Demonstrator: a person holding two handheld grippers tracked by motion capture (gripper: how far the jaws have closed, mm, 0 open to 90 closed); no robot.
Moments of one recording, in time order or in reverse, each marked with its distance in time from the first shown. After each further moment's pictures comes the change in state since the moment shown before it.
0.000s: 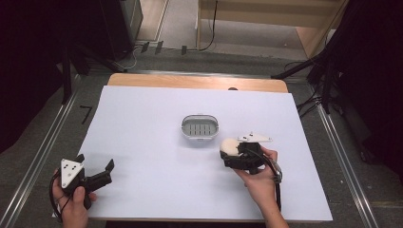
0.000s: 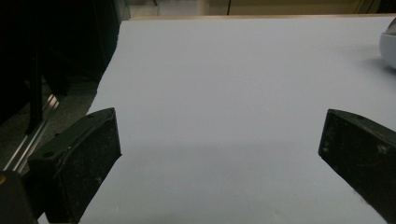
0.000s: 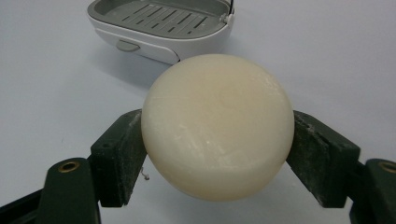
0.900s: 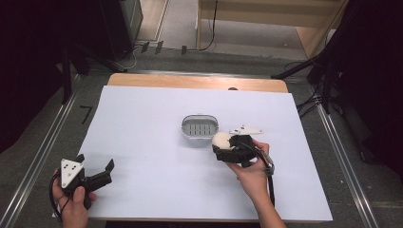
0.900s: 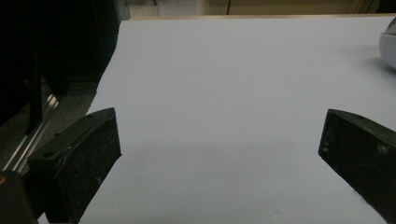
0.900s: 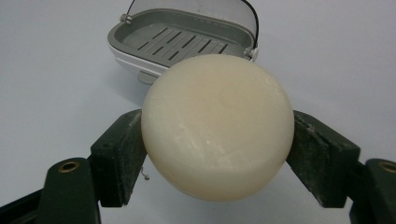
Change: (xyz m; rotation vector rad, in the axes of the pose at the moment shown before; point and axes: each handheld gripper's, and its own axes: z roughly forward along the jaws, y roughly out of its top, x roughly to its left) left arm 0.000 0.000 0.000 0.000 -0.004 0.001; right arm 0.014 0.022 0.012 -0.007 0.022 -0.014
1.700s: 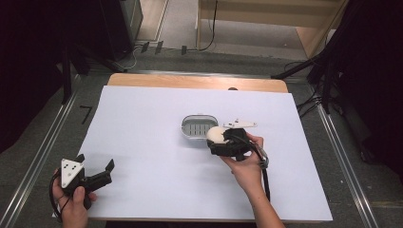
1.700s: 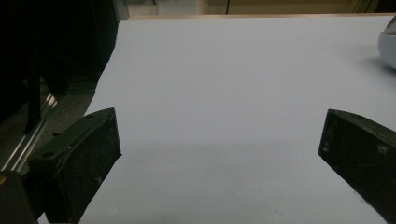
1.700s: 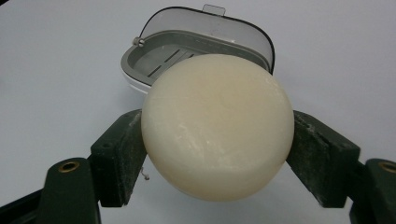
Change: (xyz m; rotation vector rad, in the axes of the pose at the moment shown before) left arm 0.000 0.000 0.000 0.002 -0.006 0.001; right arm 0.009 0.019 0.009 -0.006 0.014 -0.006
